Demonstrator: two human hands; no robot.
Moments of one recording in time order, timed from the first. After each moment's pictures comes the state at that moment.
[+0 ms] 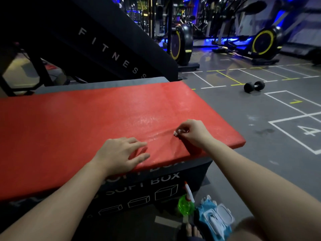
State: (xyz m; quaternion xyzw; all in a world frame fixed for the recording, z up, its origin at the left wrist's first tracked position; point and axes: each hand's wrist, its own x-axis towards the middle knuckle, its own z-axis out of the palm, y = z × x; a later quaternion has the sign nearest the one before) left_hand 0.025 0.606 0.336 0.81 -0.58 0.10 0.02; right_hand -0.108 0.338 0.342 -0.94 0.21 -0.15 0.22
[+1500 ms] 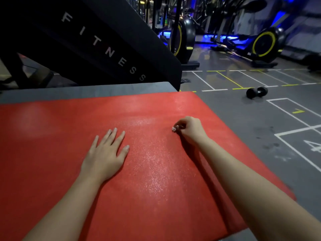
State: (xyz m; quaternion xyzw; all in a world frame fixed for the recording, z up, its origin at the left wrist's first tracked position) left_hand 0.220 0.531 0.285 0.92 -0.38 0.02 0.09; right_hand 0.083 0.253 0.348 -0.93 0.26 -0.16 0.21
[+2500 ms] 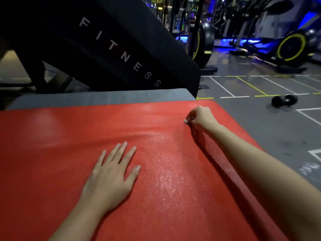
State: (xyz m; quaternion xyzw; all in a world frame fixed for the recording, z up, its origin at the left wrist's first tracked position) left_hand 0.228 0.528 0.285 0.92 -0.38 0.02 0.08; right_hand 0.198 0.172 0.349 -0.95 0.25 -0.12 0.17
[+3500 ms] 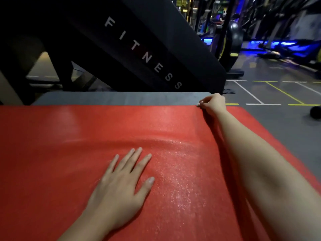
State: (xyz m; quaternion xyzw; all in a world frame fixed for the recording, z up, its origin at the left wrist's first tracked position) left_hand 0.226 0.526 0.289 0.92 -0.38 0.02 0.07; right_hand 0.317 0.121 0.337 -0.86 0.33 -0.23 0.30
